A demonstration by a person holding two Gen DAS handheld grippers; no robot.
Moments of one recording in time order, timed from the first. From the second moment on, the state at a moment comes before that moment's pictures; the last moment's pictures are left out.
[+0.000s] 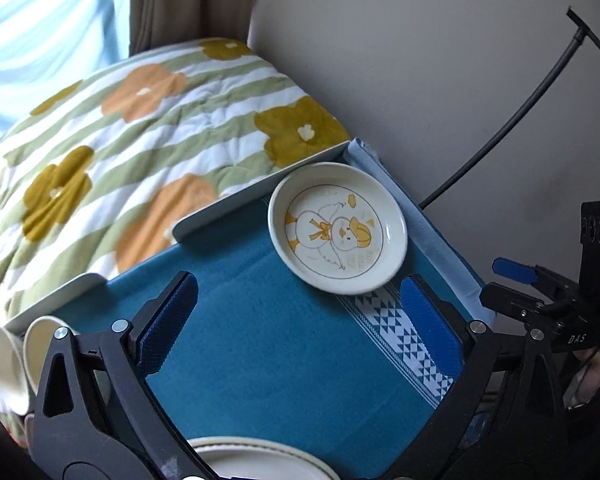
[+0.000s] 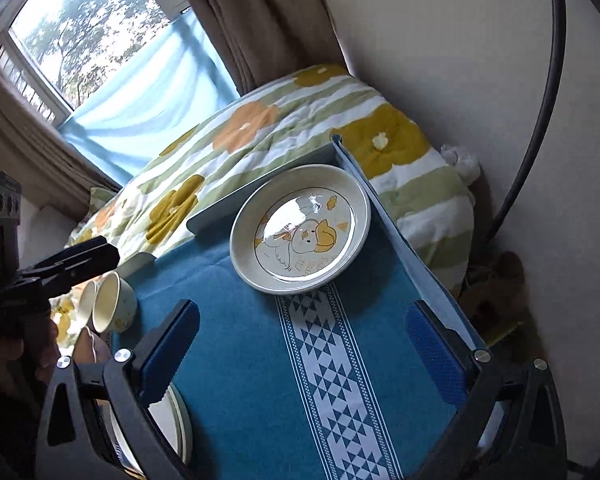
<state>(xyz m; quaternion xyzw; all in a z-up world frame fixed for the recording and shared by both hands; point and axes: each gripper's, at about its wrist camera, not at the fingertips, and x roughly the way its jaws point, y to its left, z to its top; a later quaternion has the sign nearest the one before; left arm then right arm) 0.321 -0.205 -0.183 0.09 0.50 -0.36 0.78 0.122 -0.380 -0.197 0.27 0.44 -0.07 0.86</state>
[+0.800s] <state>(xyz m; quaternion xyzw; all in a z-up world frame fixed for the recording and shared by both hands) 0.413 -0.290 -0.316 0.12 0.61 -0.36 0.70 0.211 -0.432 -0.300 0.32 0.49 -0.10 0.80</state>
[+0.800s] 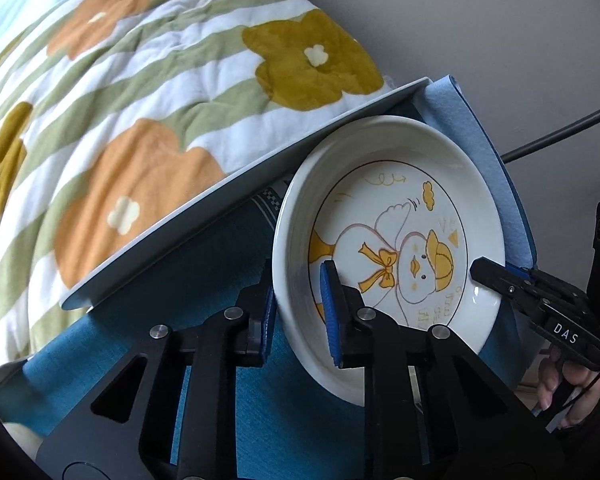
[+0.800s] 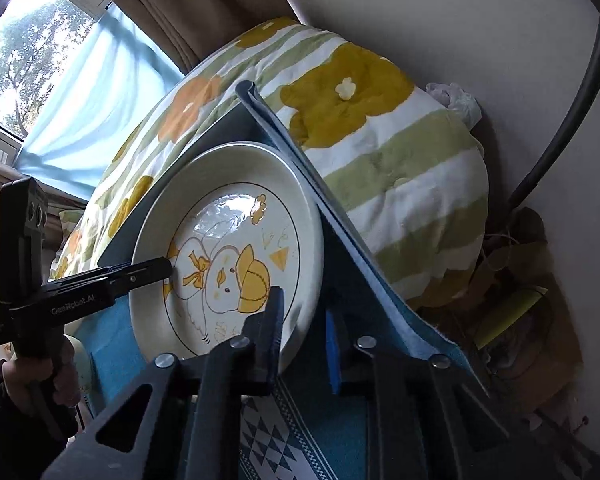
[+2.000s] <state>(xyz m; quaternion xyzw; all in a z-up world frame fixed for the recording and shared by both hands) 0.277 -0.147 -0.154 0.05 0.50 -0.30 0.81 0.145 -0.330 -0.160 0.19 0.46 0.01 0.87</state>
